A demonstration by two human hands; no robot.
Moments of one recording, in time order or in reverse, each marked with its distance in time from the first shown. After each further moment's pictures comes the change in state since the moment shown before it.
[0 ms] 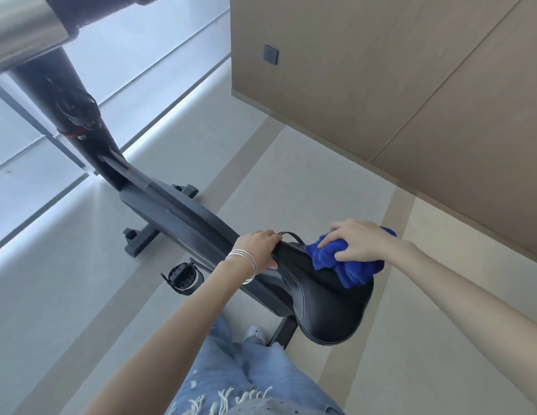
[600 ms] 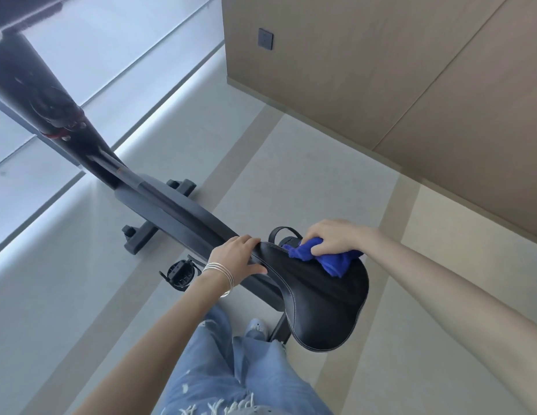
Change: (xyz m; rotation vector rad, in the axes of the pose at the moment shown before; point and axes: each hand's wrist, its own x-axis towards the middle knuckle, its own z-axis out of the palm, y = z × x) left_hand -0.003 -0.015 0.018 -0.109 0.055 -0.141; right_hand 0.048 0.007 0.004 0.090 -0.196 -0.106
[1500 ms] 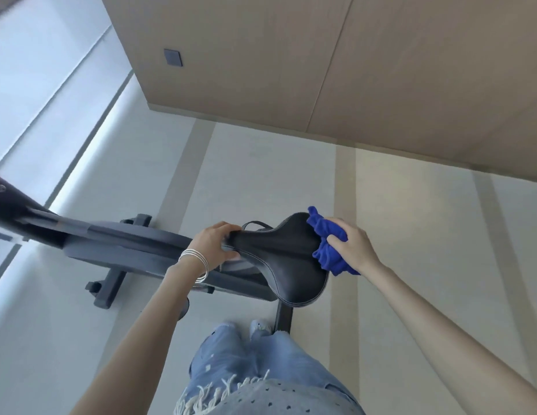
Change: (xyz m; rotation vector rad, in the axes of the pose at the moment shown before) left_hand 0.008 0.002 -0.011 -0.173 0.014 0.314; right_hand -0.108 -0.015 0.145 0.877 0.986 0.501
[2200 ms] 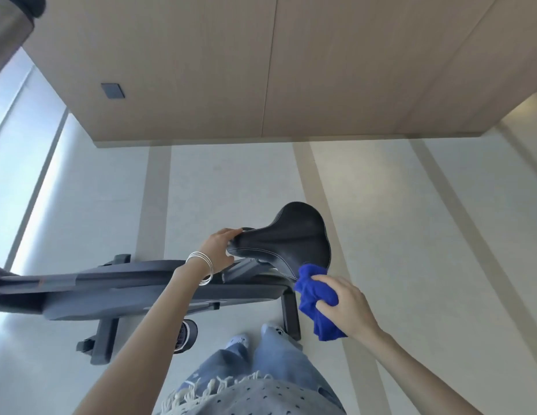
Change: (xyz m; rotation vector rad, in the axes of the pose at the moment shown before) left_hand 0.004 -0.016 -0.023 0.047 -0.245 0.202; right_hand -0.162 -0.035 0.098 -0.081 0.123 0.175
